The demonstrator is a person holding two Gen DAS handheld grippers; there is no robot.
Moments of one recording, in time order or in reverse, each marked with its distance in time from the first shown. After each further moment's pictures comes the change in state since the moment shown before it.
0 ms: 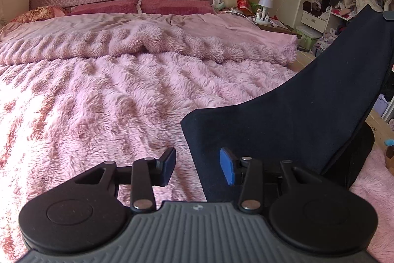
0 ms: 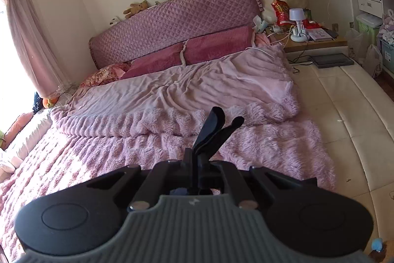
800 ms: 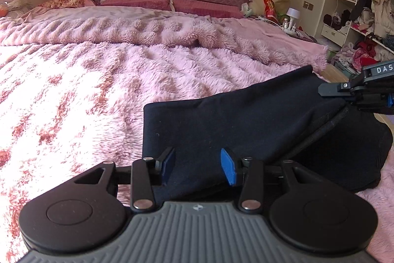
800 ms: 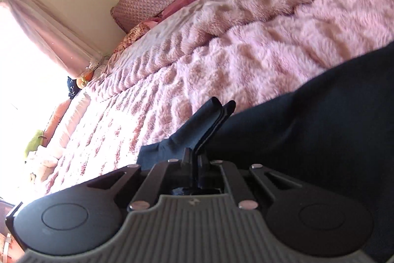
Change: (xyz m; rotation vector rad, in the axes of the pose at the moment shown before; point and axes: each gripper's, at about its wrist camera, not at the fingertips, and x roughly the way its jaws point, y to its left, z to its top) left arm -0.043 0.119 -0.039 -0.098 -0.037 0.063; right arm 0.200 0.153 -0.186 0.200 0.194 0.260
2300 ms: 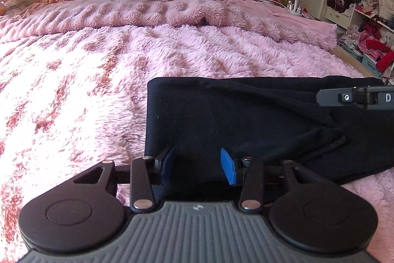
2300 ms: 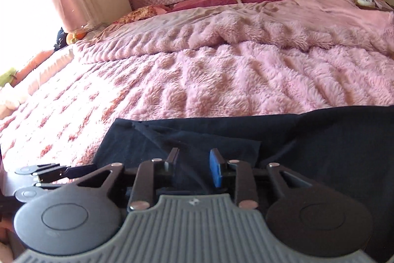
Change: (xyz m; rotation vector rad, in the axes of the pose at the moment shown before) left arm 0.035 0.018 -0.024 0.050 0.061 0.025; right arm 0.025 0.034 -0.051 -0.387 -0.016 -0.176
